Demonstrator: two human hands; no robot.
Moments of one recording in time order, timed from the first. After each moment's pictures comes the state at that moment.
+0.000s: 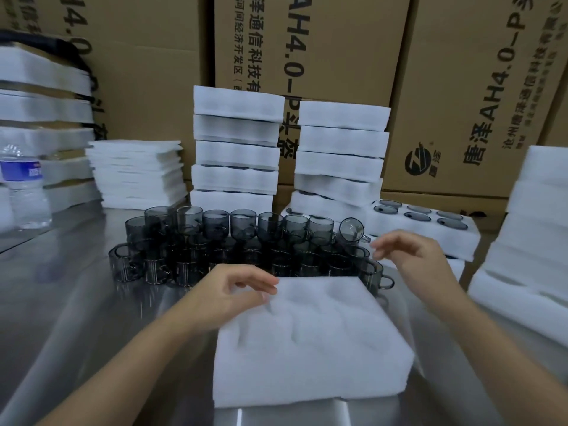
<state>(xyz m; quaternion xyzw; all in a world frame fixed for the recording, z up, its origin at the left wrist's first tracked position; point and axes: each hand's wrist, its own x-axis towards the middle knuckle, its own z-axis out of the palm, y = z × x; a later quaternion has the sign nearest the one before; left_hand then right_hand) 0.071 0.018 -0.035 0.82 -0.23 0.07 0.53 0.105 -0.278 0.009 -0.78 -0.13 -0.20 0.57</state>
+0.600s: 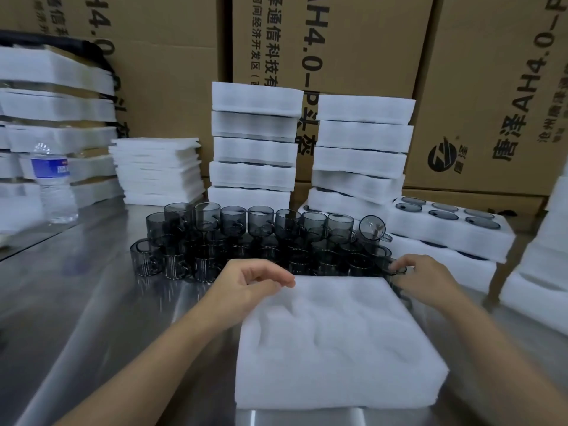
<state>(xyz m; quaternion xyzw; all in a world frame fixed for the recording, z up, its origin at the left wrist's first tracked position) 0.067 0.009 -0.034 0.76 -0.18 0.13 0.61 0.156 -0.286 -0.023 -0.95 0.02 -0.09 0.31</state>
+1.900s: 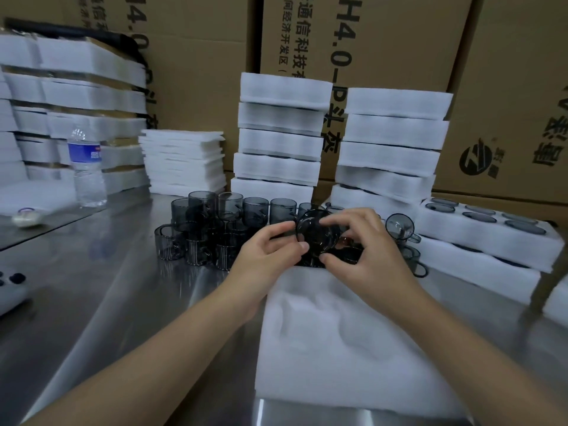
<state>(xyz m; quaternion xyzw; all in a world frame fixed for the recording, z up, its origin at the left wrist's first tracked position) 0.079 -0.003 -0.035 0.59 -0.06 0.15 0.79 0.098 -0.168 -0.007 -0.80 -0.35 -0.25 0.42</state>
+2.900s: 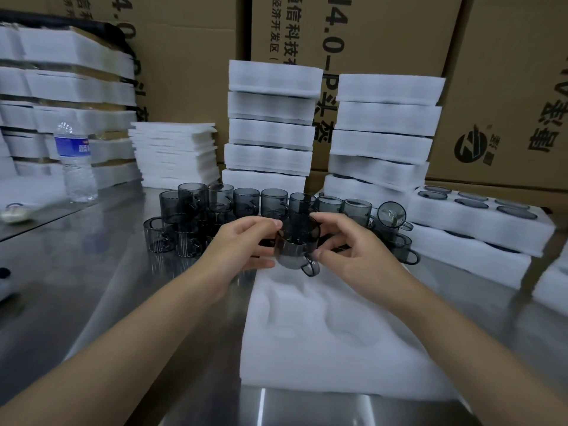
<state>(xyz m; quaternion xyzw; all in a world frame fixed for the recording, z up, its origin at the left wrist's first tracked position) 0.077 0.015 -0.026 0.68 -0.03 0.13 0.72 0.107 -0.177 -0.017 -0.80 -0.32 -0.08 0.51</state>
